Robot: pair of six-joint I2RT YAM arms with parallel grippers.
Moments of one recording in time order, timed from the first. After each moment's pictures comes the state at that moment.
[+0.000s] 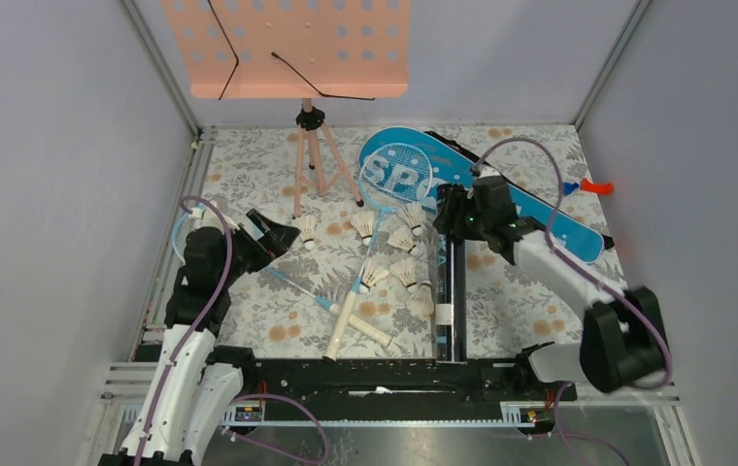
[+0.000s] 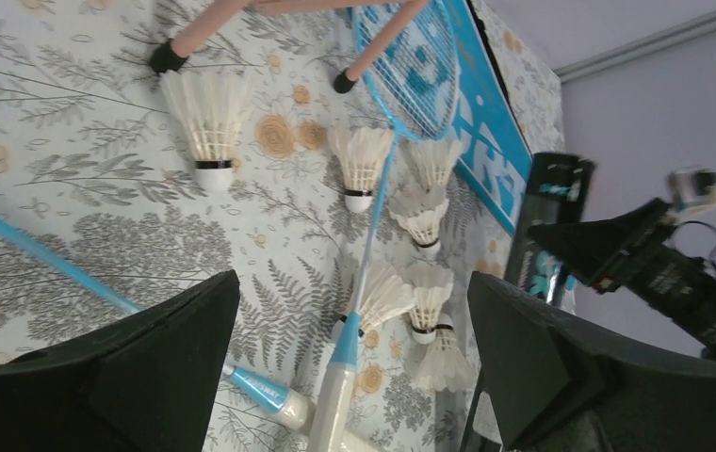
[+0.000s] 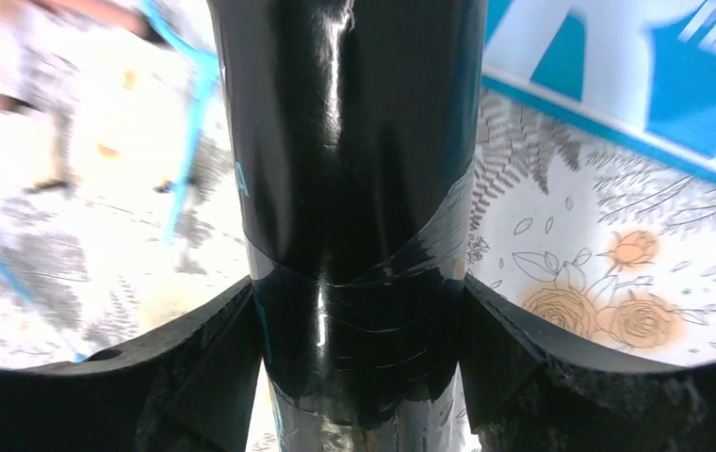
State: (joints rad) left arm -0.08 0.64 0.60 -0.37 0.25 -0.74; right arm 0.37 1.44 0.87 -0.24 -0.05 0.48
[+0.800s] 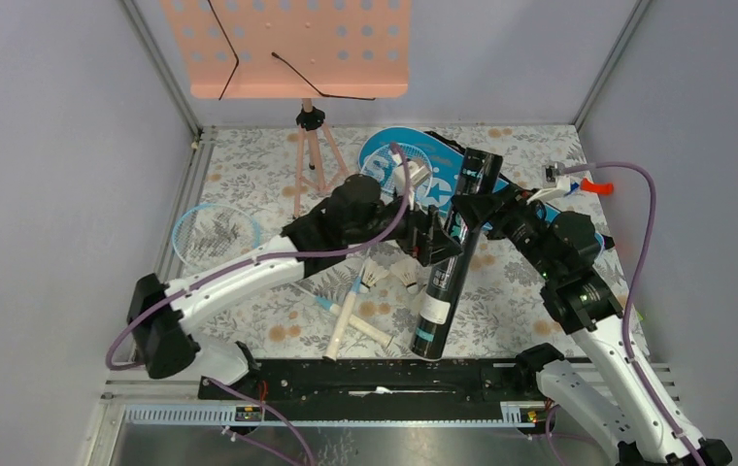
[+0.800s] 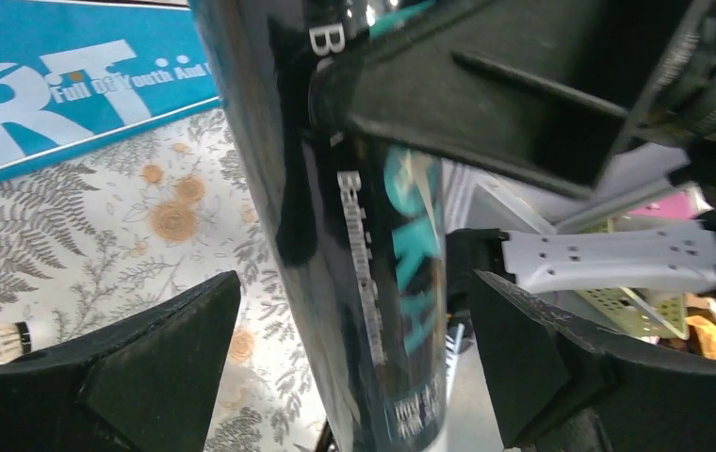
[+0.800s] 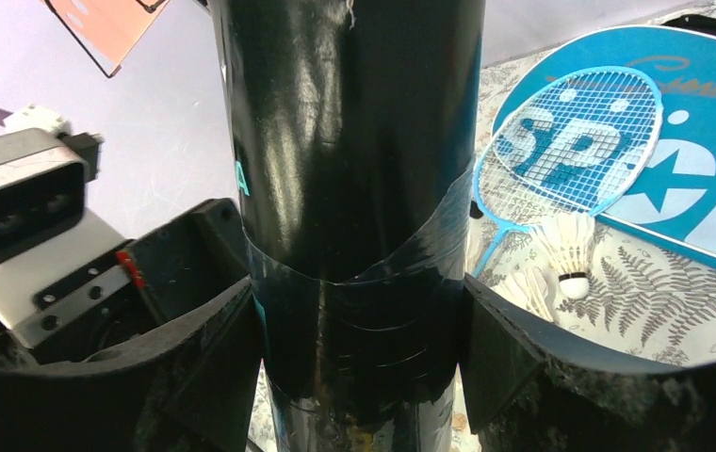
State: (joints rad) left arm -0.95 1.37 1.21 -0.03 0.37 -0.49; right arm 0.39 0.69 0.81 -0.14 -0.14 0.70
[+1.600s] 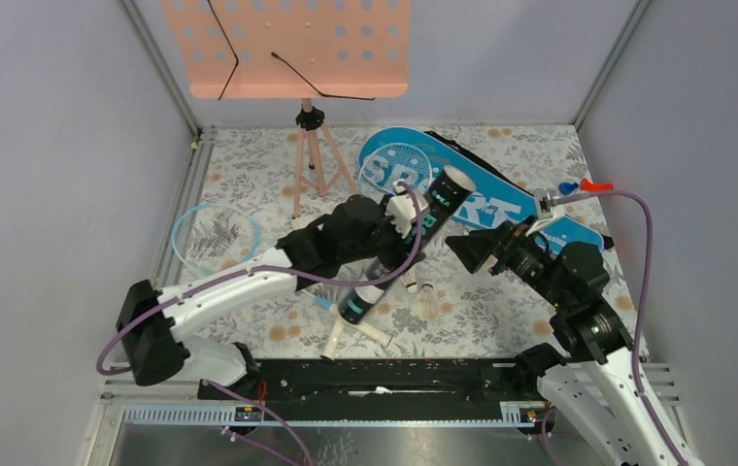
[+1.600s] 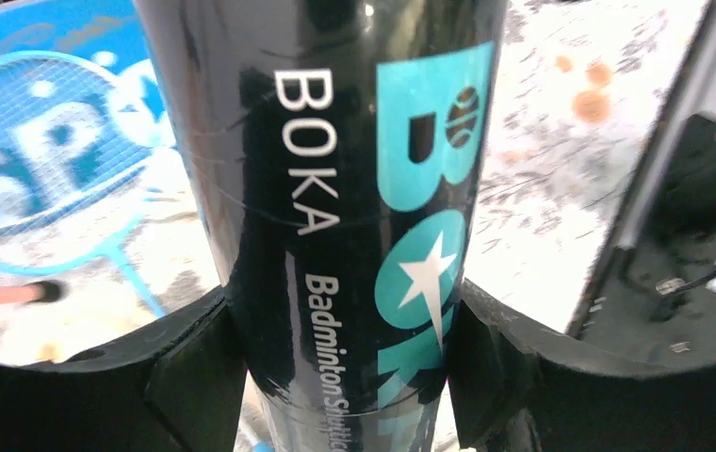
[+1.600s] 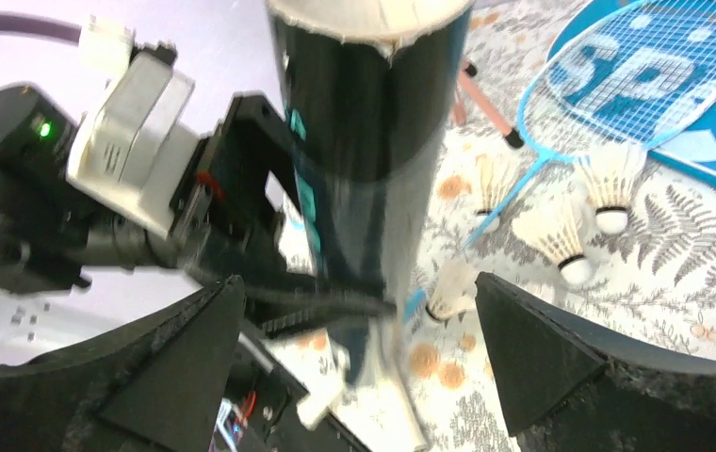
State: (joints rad) left arm -1.00 1.40 1.17 -0.19 0.11 -0.06; right arm 0.41 0.54 0.70 -0.20 -0.26 0.68
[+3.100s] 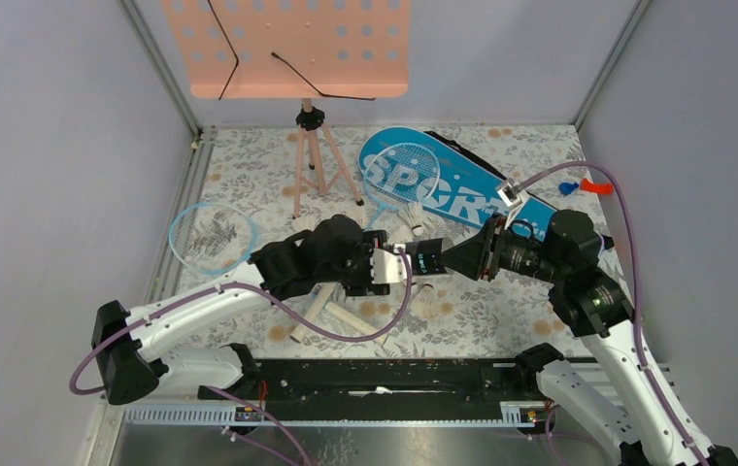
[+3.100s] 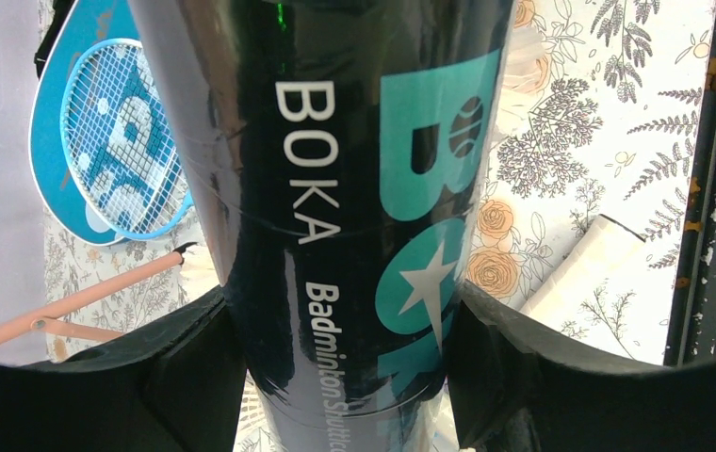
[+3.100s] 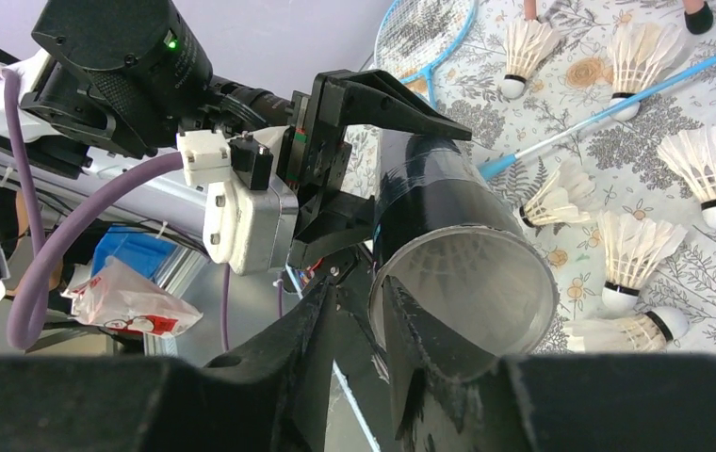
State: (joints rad) left arm -1.00 1.19 1.04 -0.51 0.10 0.64; right arm 0.41 0.70 0.90 -0.43 -0.70 0.56
